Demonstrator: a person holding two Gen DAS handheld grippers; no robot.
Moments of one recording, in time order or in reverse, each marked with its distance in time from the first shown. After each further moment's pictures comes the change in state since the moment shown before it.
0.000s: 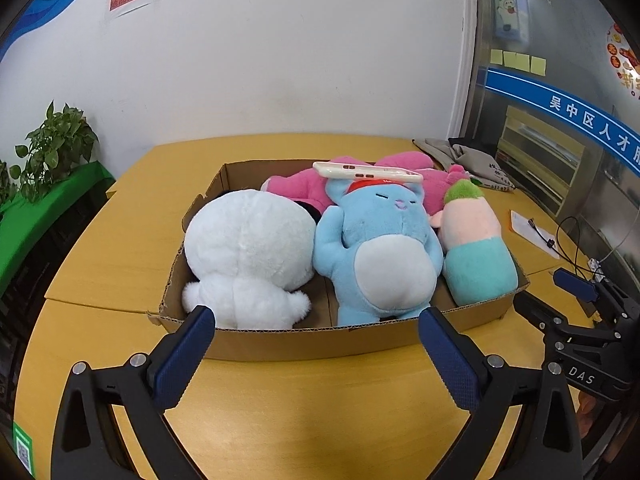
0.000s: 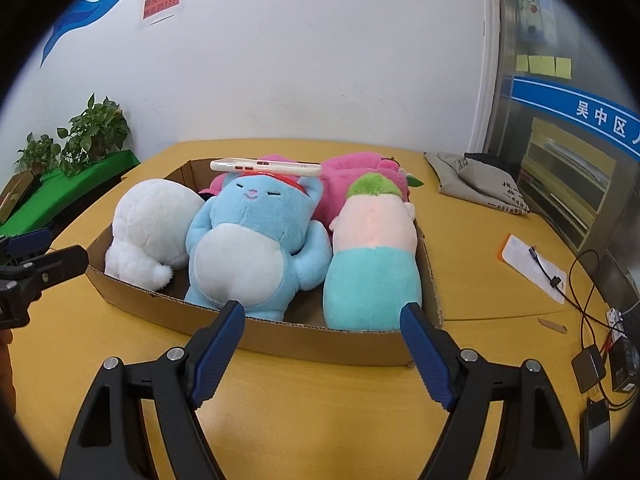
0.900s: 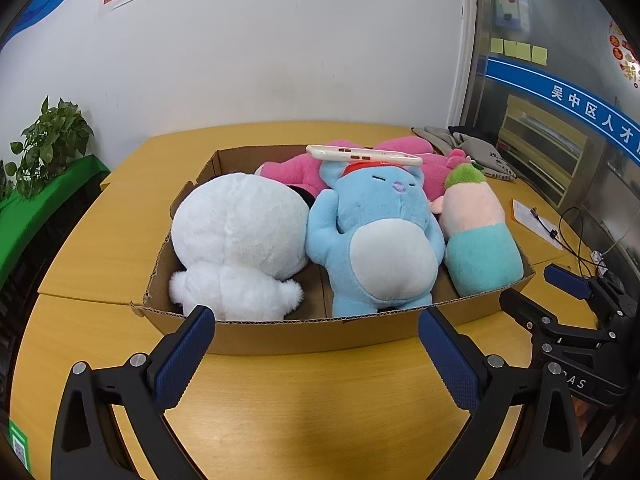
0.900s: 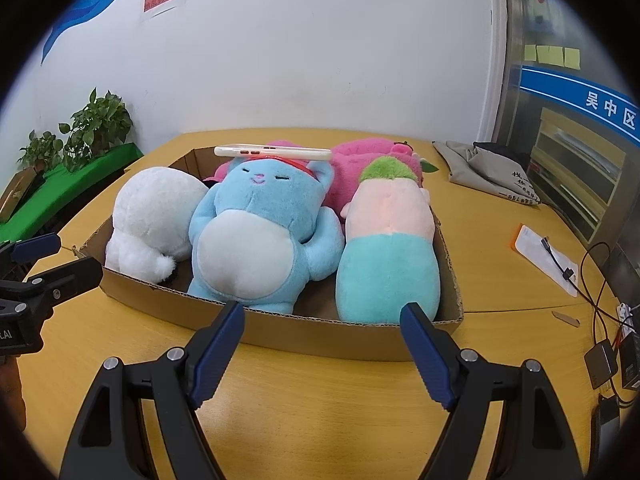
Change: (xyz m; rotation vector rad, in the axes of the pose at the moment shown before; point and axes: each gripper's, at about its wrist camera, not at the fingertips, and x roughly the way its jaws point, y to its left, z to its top) left arm 0.022 -0.005 -0.004 0.011 0.042 -0.005; right arm 0.014 0.006 -0.008 -0.003 0.031 0.026
